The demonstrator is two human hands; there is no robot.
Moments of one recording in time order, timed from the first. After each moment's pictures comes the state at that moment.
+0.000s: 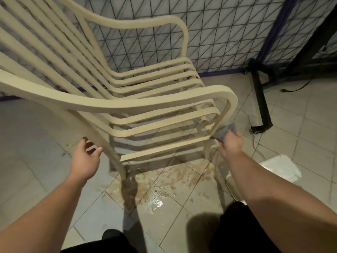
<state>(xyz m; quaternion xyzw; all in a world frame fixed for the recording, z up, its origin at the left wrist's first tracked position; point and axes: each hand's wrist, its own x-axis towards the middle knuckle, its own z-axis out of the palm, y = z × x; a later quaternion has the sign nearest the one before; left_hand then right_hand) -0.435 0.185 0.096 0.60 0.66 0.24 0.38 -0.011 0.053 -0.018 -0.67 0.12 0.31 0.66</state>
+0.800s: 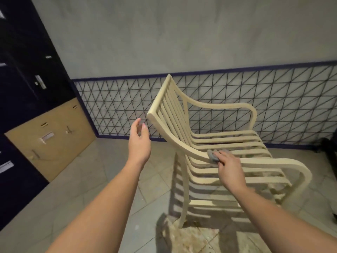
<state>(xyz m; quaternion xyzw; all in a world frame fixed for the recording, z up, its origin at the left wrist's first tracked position) -0.525 0.186 0.330 0.55 0.52 0.56 0.35 -0.256 0.130 0.203 -0.75 -0.58 0.04 0.32</state>
